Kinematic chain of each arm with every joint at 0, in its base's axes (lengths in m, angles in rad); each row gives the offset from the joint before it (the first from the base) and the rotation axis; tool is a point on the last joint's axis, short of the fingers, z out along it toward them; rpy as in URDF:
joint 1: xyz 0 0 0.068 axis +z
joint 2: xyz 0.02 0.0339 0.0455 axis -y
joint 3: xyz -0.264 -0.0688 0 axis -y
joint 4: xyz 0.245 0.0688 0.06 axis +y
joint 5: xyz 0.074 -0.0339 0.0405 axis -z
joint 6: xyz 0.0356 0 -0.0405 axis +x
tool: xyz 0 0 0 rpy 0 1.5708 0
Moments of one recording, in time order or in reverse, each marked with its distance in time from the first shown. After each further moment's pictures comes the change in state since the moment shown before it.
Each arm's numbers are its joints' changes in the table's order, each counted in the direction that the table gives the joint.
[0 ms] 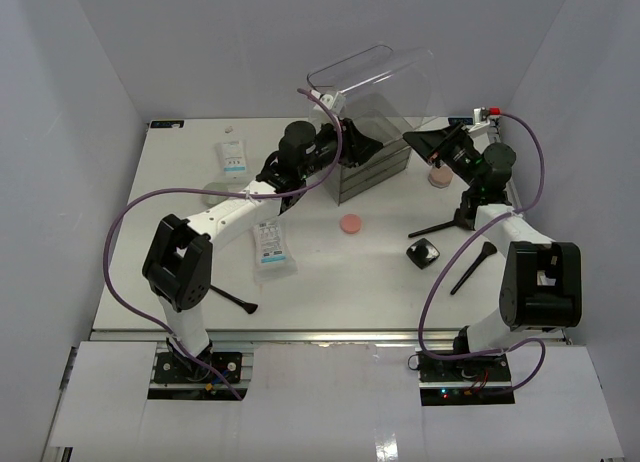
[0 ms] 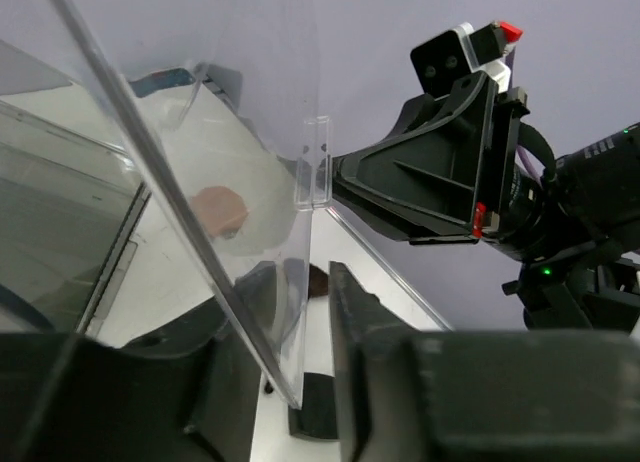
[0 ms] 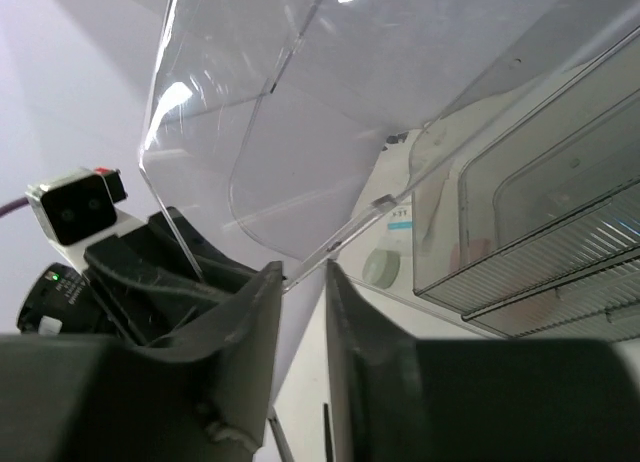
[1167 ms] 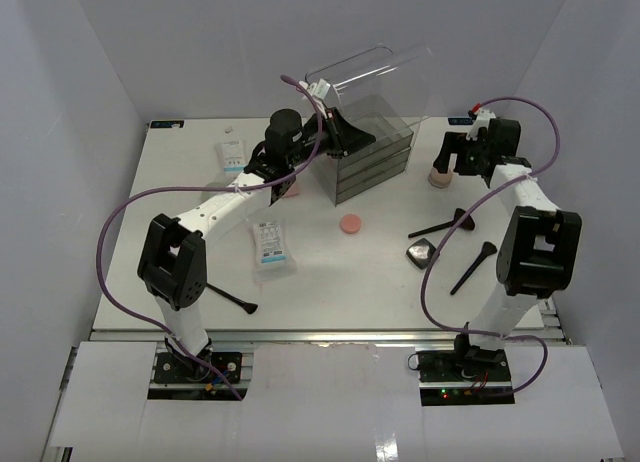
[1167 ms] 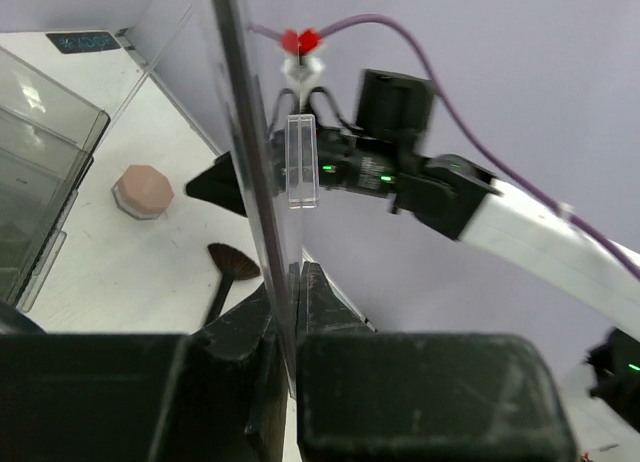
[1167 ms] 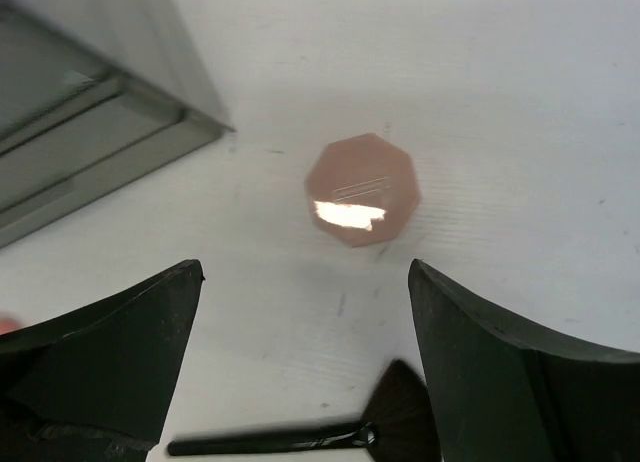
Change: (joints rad) left arm 0.079 0.011 0.046 0.034 0.166 -0.231; right arm -0.121 -0.257 0.431 1.062 0.367 -1.233
